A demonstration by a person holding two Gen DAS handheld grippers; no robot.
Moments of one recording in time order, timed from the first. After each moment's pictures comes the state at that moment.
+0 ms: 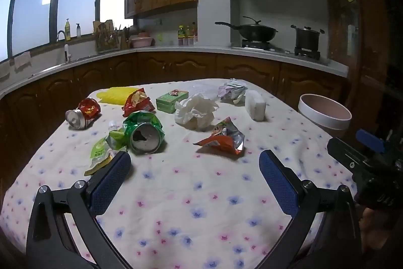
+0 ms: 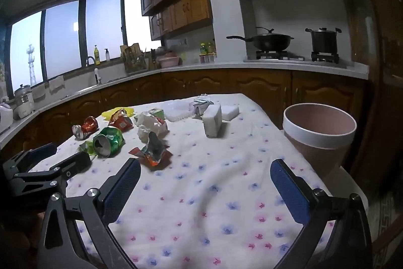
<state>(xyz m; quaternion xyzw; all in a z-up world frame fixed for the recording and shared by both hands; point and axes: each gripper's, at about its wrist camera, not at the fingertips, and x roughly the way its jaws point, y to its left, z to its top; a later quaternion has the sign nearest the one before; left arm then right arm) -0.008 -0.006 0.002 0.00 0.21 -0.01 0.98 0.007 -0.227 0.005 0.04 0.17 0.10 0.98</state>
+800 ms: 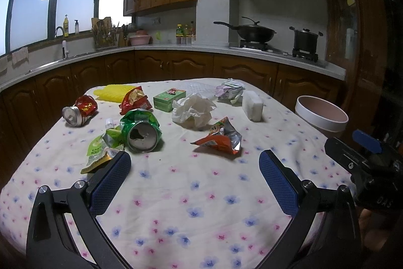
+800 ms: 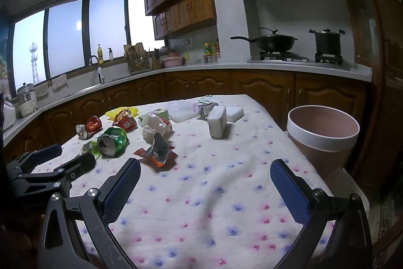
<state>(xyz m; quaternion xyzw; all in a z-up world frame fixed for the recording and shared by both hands) -0.007 -0.008 0.003 -0.01 0.21 -0.02 0.98 0.008 -0.222 0.010 0.04 0.17 0.11 0.98</state>
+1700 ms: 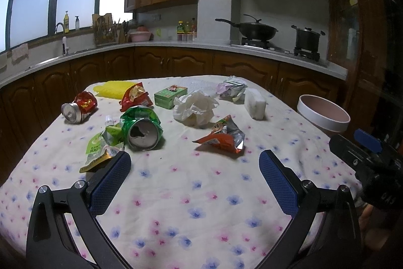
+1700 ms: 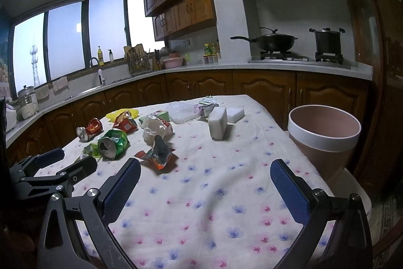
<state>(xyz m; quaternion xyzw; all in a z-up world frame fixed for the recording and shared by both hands) -0.004 -0.005 -0.002 -0.01 0.22 -0.01 0.97 0.009 -0.222 0.010 0.04 0.17 0.11 0.98</state>
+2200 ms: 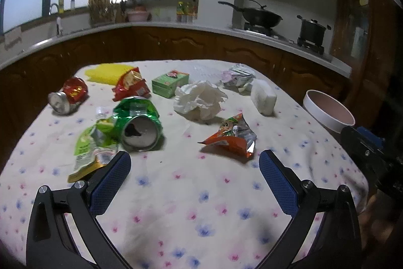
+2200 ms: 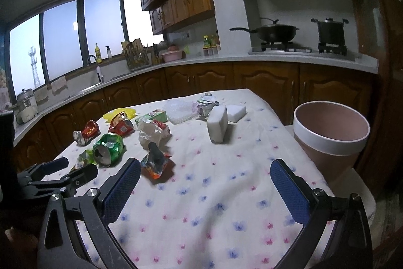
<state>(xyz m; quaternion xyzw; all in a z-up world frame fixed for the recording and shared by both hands) 0.046 0.016 -0.005 -0.04 0.29 -0.03 0.96 0.051 -0.227 0.018 0.06 0.21 0.12 0.97</state>
